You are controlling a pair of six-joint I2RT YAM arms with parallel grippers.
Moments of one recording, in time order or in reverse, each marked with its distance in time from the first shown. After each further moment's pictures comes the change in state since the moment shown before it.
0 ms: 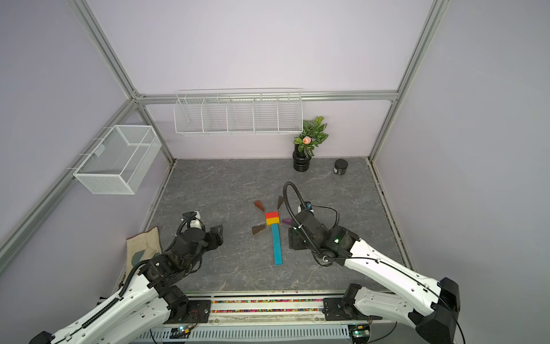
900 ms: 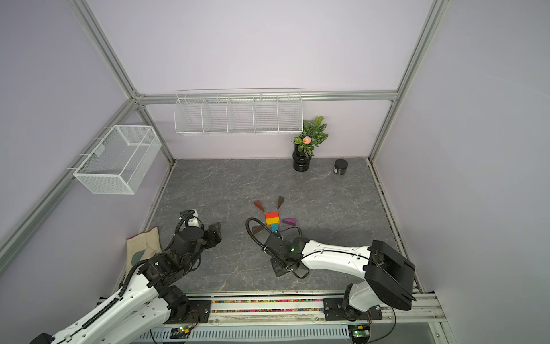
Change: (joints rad) left arm 0.010 -0.001 -0.002 0.010 -0.027 0.019; right arm 0.207 0.467 -0.074 0.208 -0.175 -0.024
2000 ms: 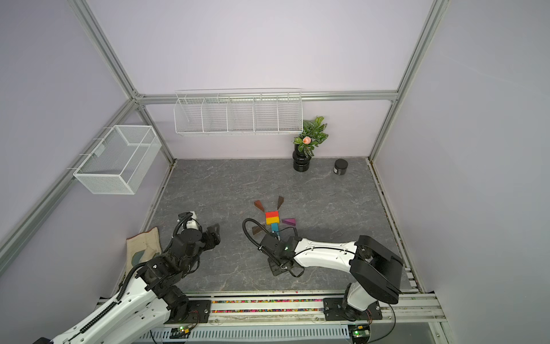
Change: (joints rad) left arm 0.000 -0.040 -0.018 -0.011 0.000 -0.014; right arm -0.010 0.072 0.024 0.018 0.009 0.006
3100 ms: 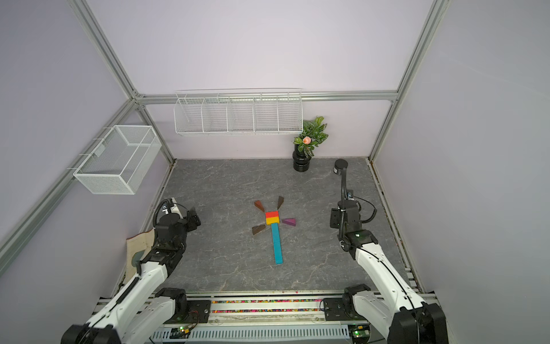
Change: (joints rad) left arm 0.585 0.354 -0.111 0.608 0.129 0.504; right arm -0.970 -0.522 -0.341 0.510 0.219 -0.526
